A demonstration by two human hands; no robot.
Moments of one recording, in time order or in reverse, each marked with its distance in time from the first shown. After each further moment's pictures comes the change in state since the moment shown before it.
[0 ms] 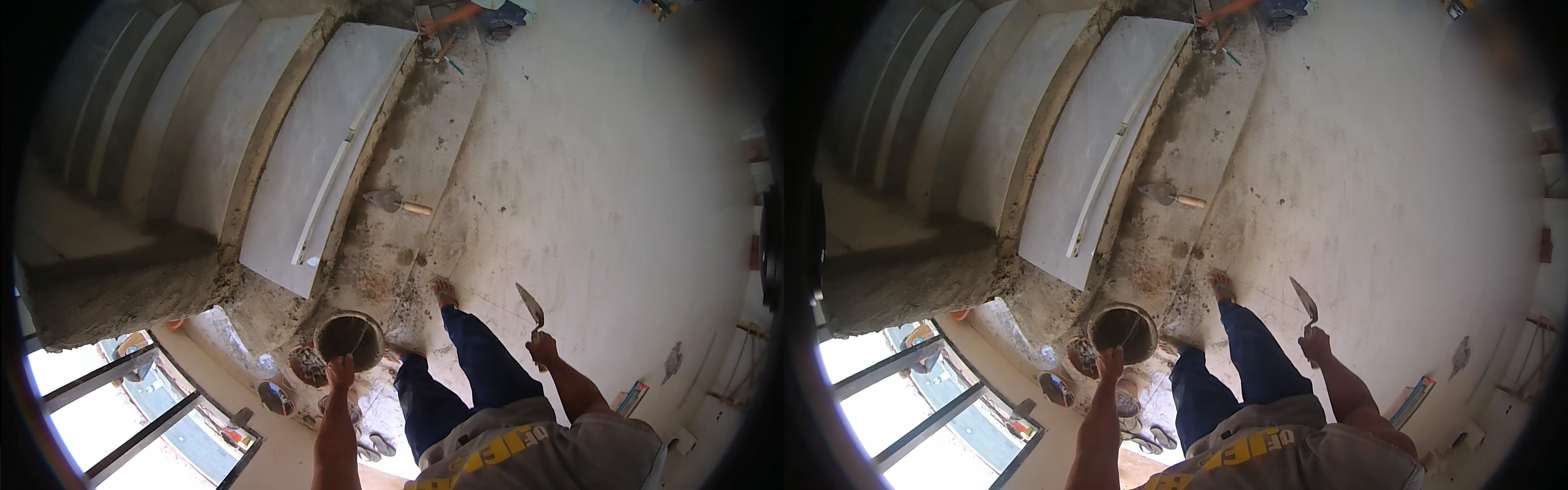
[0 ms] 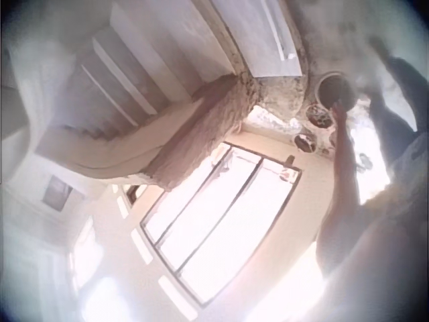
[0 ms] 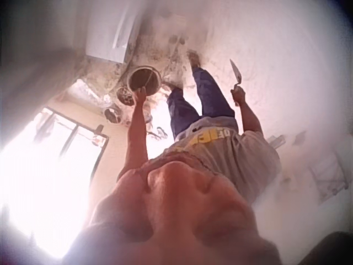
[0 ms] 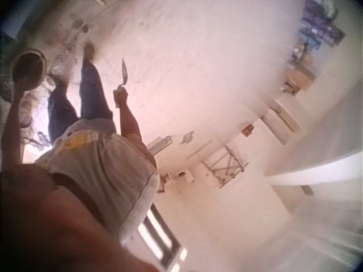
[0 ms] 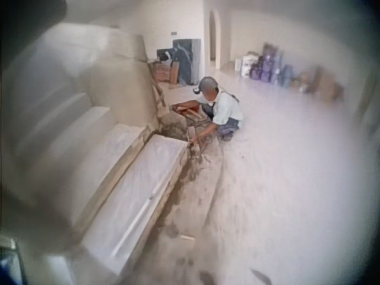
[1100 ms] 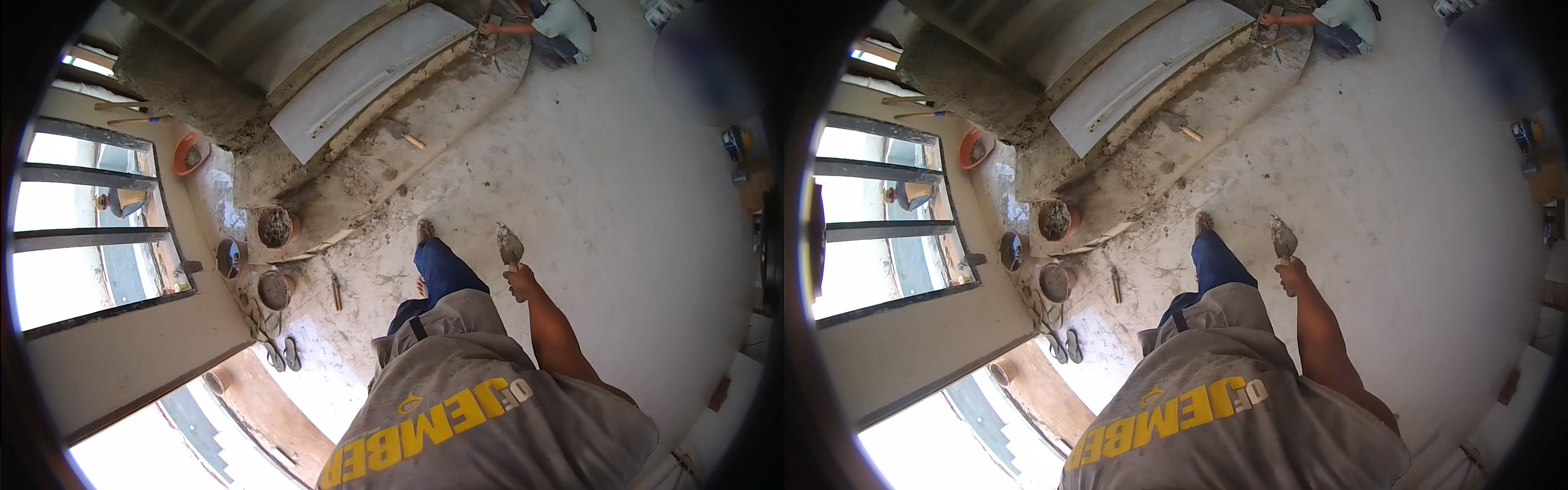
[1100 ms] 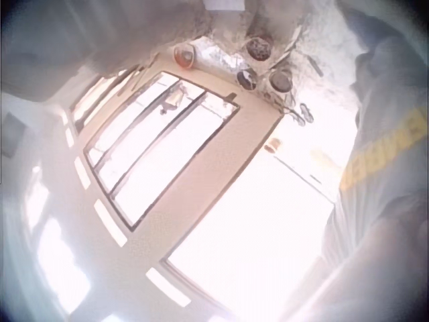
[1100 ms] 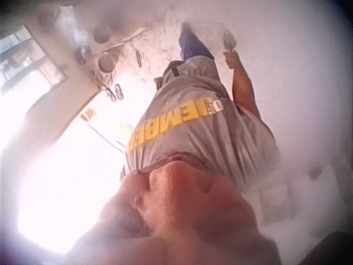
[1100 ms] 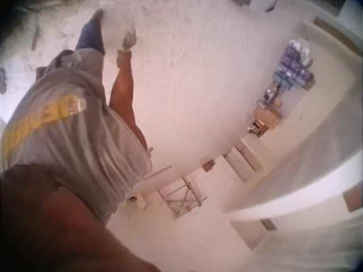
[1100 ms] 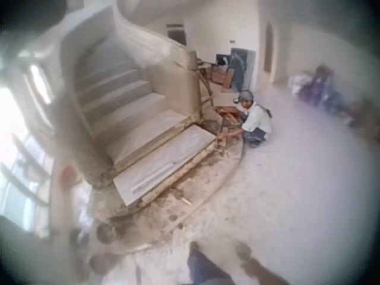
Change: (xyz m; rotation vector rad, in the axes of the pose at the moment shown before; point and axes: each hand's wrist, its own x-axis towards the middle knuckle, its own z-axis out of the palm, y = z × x) left_hand -0.615 0.153 0.283 -1.156 0.292 -1.393; right_hand 0.017 0.097 -0.179 0.209 -0.300 -0.195
